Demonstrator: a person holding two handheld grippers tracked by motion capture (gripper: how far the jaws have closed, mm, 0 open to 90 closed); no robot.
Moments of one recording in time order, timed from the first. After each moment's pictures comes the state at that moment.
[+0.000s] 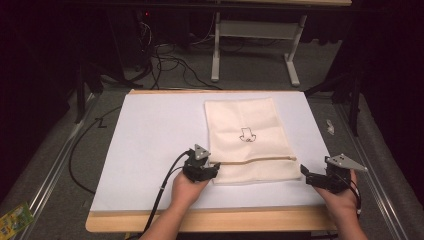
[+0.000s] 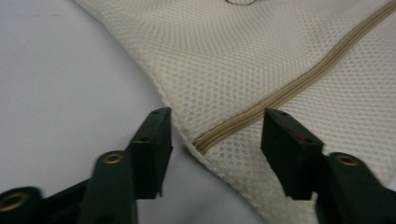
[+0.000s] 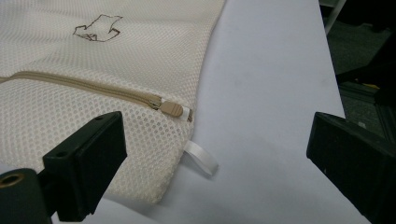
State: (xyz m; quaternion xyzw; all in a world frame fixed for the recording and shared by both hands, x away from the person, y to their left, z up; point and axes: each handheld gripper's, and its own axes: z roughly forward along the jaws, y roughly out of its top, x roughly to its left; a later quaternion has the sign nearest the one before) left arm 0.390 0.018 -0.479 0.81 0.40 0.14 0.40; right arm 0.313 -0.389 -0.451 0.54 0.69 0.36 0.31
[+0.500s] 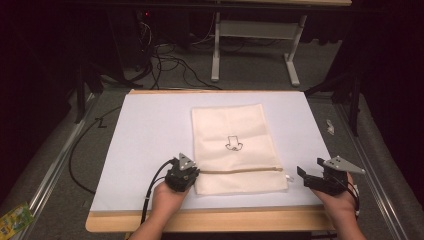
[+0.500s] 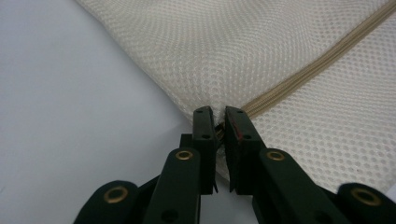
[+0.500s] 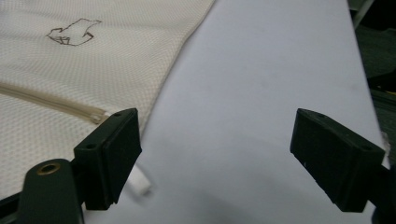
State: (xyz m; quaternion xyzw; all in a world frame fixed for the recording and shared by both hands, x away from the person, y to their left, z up) left arm 0.354 0.079 -0.471 0.83 0.39 0.15 0.36; right arm 0.307 -0.379 -0.451 0.52 0.71 0.38 0.29
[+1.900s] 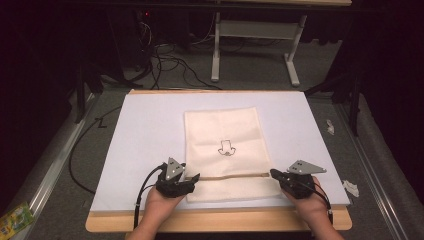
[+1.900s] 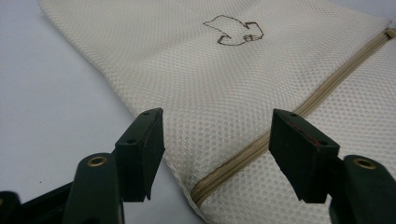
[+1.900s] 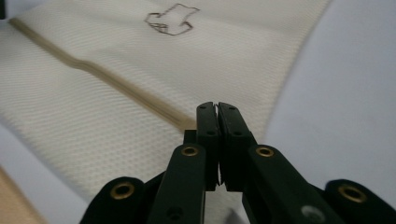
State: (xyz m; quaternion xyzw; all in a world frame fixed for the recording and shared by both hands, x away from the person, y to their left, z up) left arm 0.341 0.095 -0.467 0.80 0.37 0.18 0.44; right arm 0.309 -0.296 -0.454 0.43 0.79 0.39 0.21
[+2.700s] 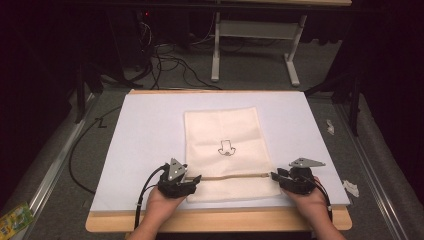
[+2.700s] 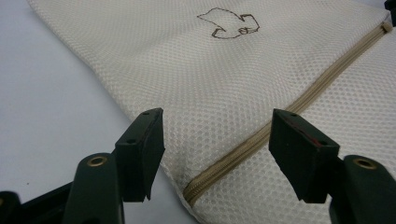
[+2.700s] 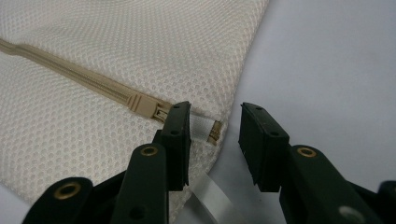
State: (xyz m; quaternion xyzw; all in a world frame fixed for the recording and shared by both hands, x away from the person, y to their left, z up) left arm 0.341 0.091 -0.470 0.81 0.36 0.18 0.43; right arm 0.329 -0.311 -0.477 0.50 0.77 0.36 0.16
